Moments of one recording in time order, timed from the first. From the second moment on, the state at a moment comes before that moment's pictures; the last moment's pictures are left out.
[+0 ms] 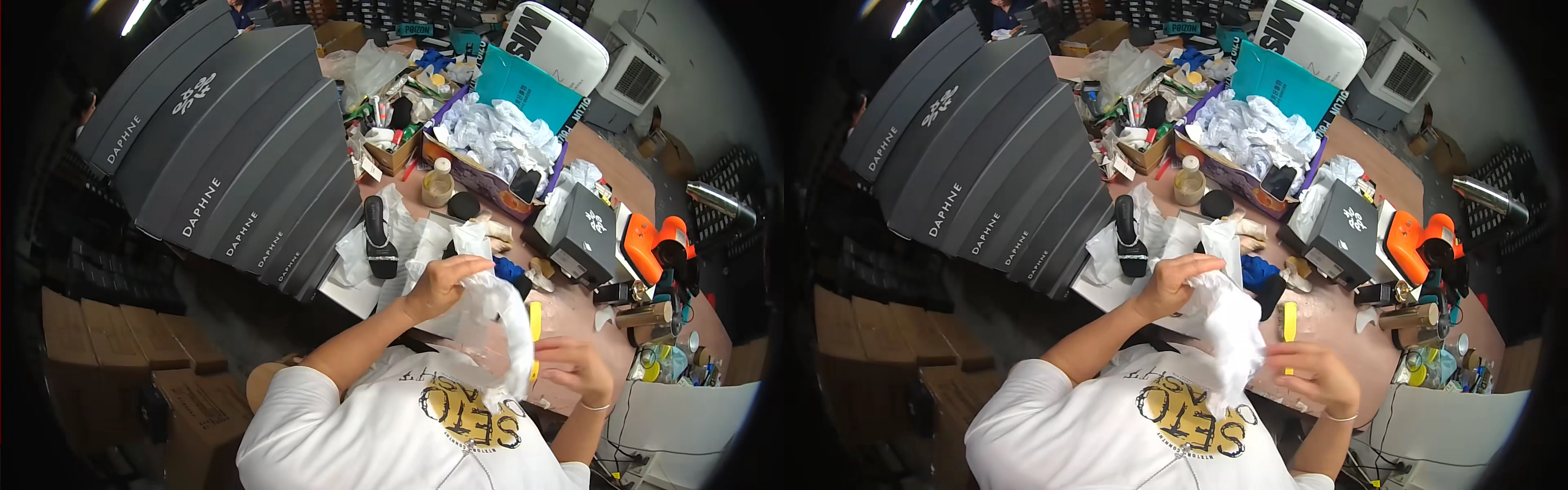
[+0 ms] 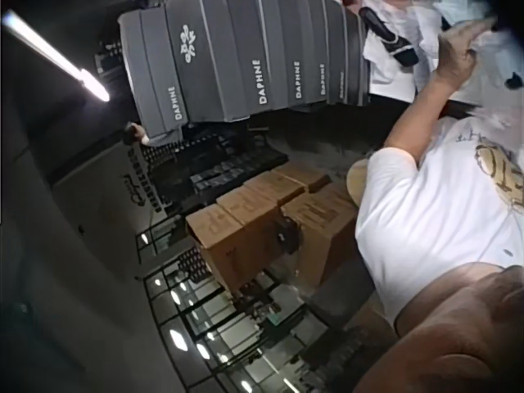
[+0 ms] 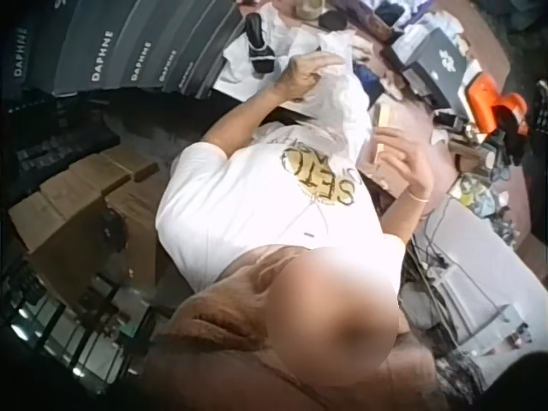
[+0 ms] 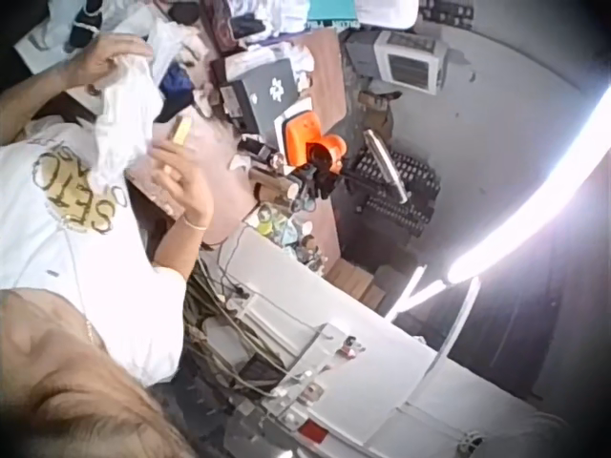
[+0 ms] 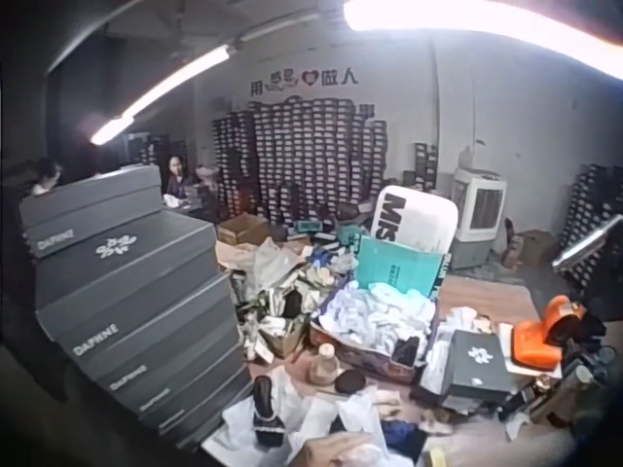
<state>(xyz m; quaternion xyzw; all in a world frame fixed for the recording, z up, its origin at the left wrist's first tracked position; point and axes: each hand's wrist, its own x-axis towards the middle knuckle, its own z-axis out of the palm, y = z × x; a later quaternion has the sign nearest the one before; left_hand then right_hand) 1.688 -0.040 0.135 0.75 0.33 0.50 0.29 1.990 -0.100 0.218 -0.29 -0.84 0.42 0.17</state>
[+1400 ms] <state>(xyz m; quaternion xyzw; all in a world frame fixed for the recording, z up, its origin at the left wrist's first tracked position) 1.740 -0.063 0.056 0.11 0.11 0.27 0.95 1.936 -0.106 0.158 -0.46 -0.88 0.07 0.10</state>
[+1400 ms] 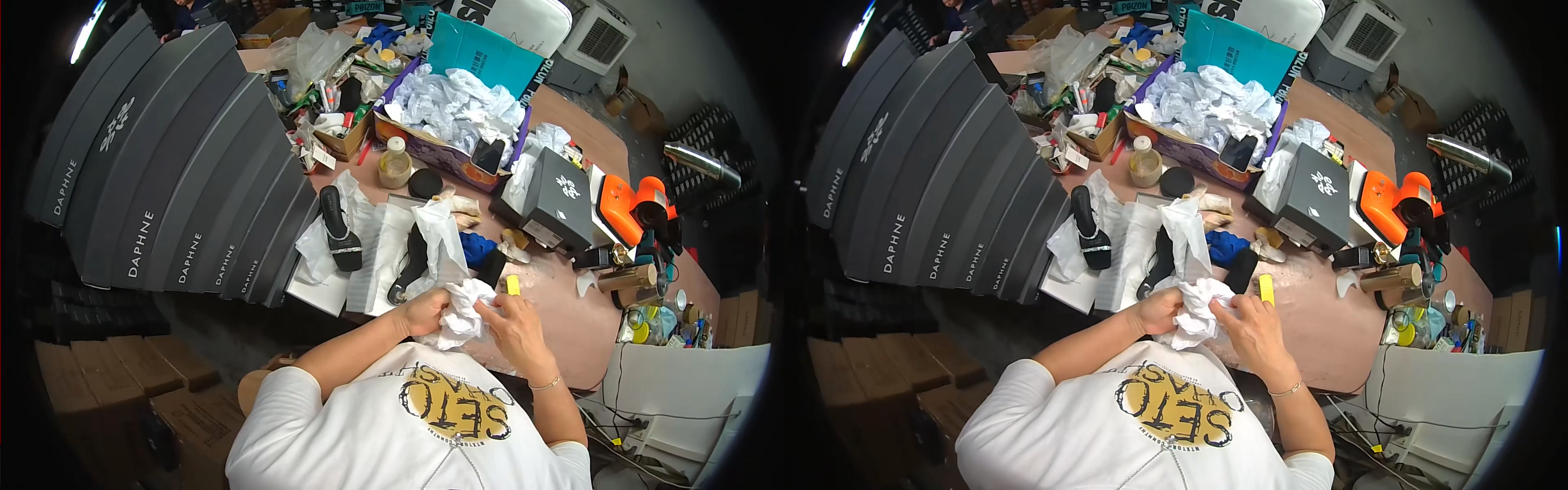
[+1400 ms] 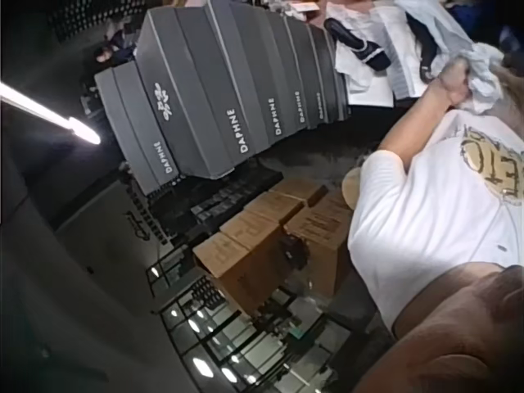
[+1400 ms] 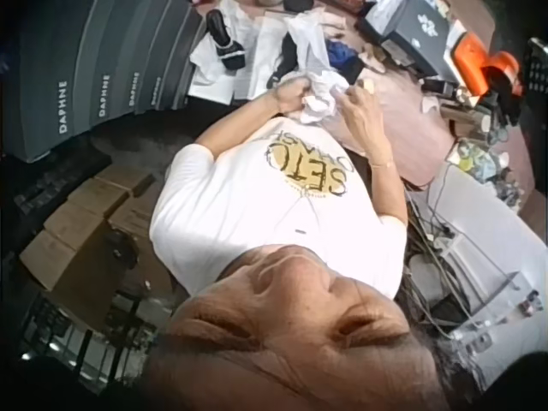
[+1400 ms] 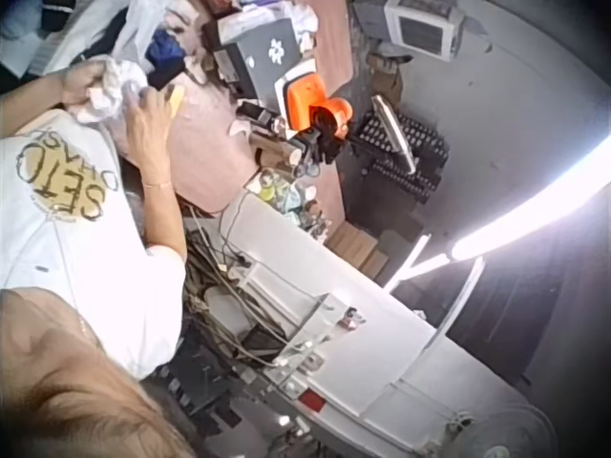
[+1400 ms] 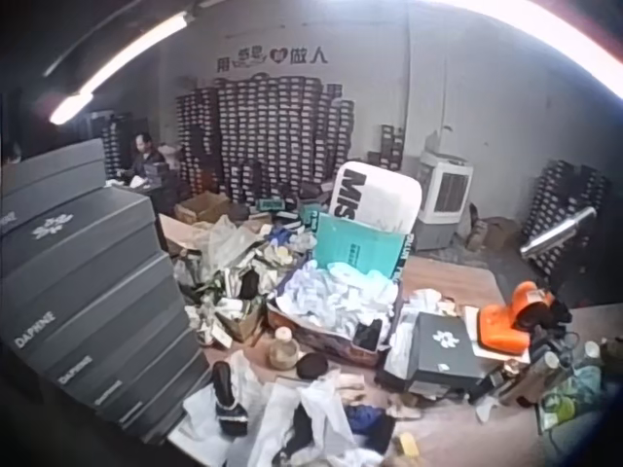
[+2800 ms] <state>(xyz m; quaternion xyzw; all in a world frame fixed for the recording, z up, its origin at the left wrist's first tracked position) 1.724 -0.035 0.084 0.26 0.33 0.32 0.85 1.921 -0.076 0.126 -0.53 -0.80 0.00 0.28</state>
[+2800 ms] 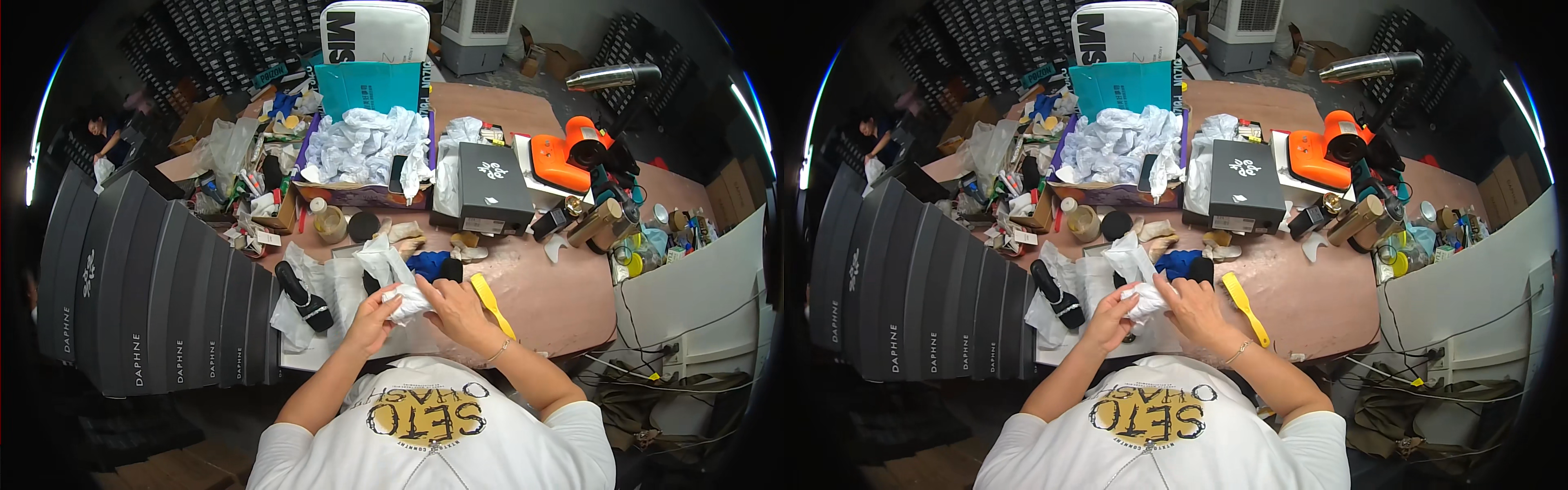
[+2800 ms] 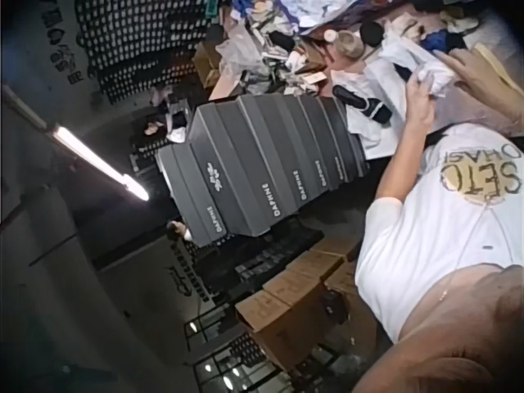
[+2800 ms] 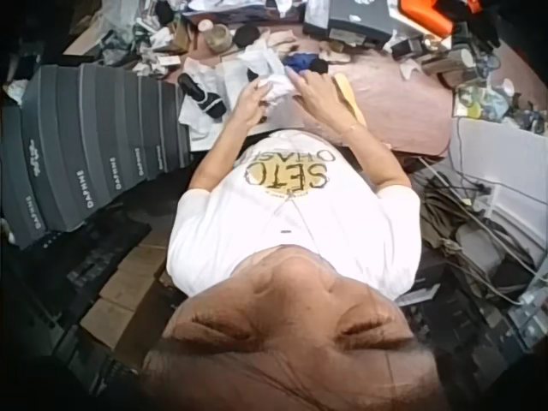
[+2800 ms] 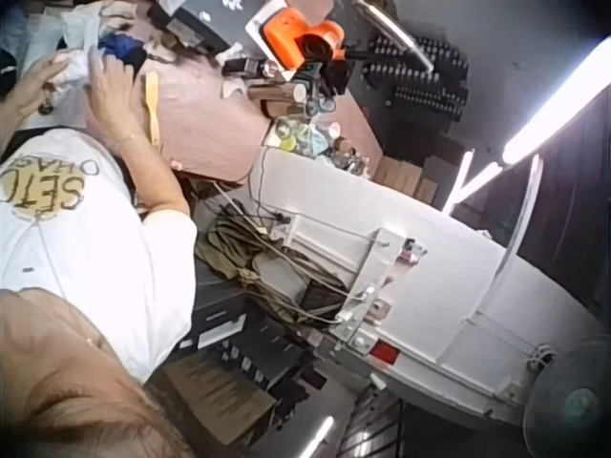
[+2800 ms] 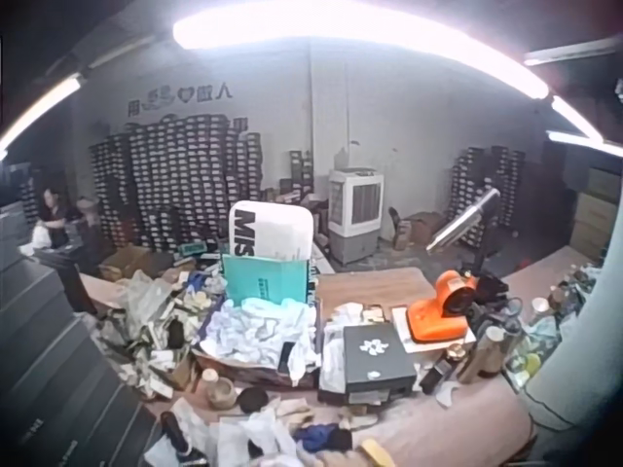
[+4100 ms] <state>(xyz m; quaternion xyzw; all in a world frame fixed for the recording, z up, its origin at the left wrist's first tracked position) 1.544 -0.038 -0.066 0.33 0.74 0.44 0.39 1.850 -0.118 0.107 -0.42 -0.74 0.52 0.08</state>
